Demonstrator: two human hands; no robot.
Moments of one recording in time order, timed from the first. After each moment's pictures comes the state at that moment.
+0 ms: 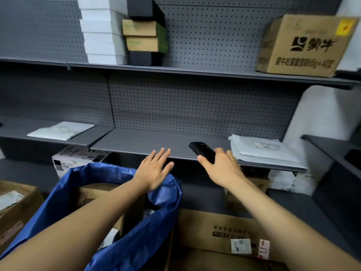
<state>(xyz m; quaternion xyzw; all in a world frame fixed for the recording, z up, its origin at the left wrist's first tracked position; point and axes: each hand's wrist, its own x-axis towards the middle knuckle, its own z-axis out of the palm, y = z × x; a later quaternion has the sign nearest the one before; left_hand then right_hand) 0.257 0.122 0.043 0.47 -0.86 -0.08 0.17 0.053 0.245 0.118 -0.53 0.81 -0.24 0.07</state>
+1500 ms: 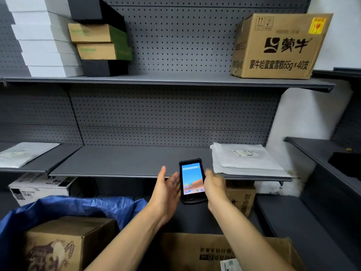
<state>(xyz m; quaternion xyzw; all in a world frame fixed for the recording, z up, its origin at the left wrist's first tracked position) 0.093 0.141 0.073 0.29 -0.40 -0.79 0.37 -0.029 0.168 0.077 -0.16 0.70 -0.61 0.34</state>
